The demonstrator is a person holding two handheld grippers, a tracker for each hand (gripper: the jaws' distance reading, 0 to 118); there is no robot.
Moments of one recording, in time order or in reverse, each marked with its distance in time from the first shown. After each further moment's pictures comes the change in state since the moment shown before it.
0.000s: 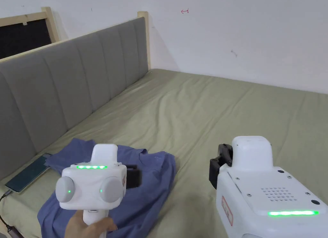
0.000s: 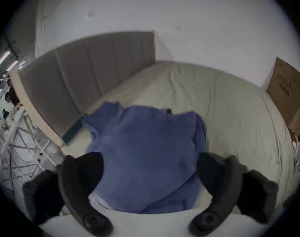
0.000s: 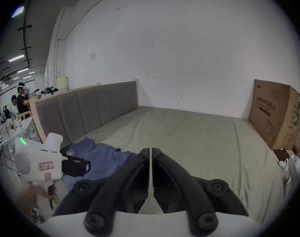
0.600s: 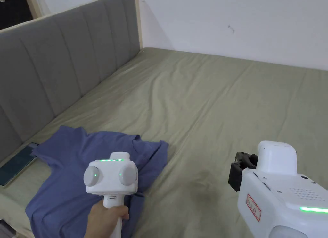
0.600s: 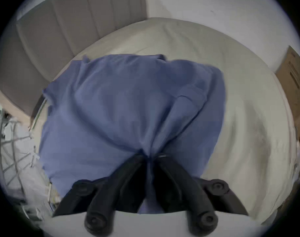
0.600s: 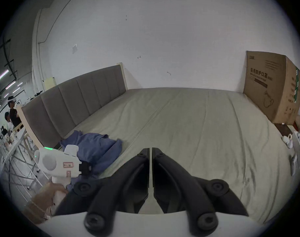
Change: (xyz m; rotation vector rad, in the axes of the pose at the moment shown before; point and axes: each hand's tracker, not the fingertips) left arm 0.027 -0.017 -0.114 -0.281 -0.006 0.028; right arm 0.045 -0.031 -0.034 -0.164 -0.050 -0.140
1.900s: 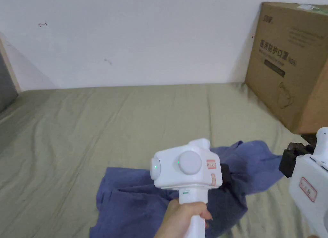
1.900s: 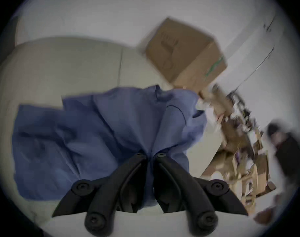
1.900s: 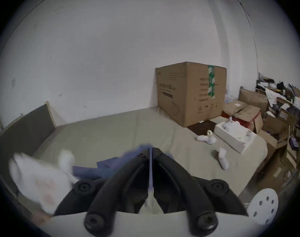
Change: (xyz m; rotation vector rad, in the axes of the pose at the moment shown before) left arm 0.394 -0.069 0.173 -0.103 -0.902 -0.441; right arm 0.220 0.023 0.181 0.213 -0.626 -0.219
